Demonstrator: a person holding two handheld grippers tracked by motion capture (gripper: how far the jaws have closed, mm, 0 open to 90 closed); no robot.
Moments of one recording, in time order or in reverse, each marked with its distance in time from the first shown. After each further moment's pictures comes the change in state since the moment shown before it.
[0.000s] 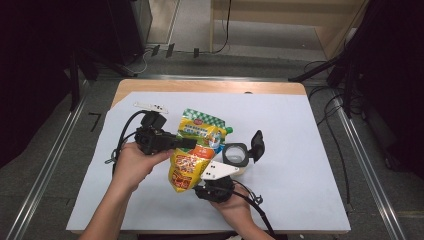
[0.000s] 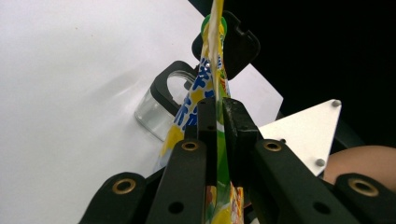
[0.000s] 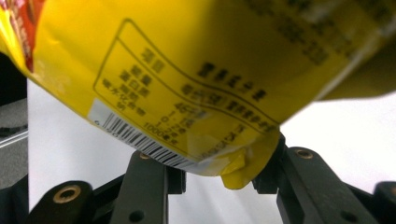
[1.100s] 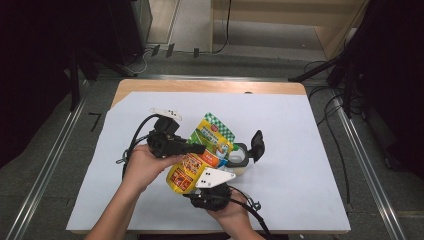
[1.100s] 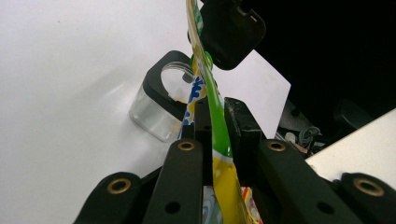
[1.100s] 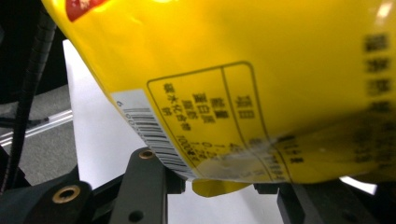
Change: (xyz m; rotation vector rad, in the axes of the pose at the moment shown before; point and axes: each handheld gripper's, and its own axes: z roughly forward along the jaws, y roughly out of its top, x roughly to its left) left arm -0.002 -0.001 0.025 0.041 -0.003 0.053; right arm 0.022 0.008 -0.007 0.003 0.052 -0.017
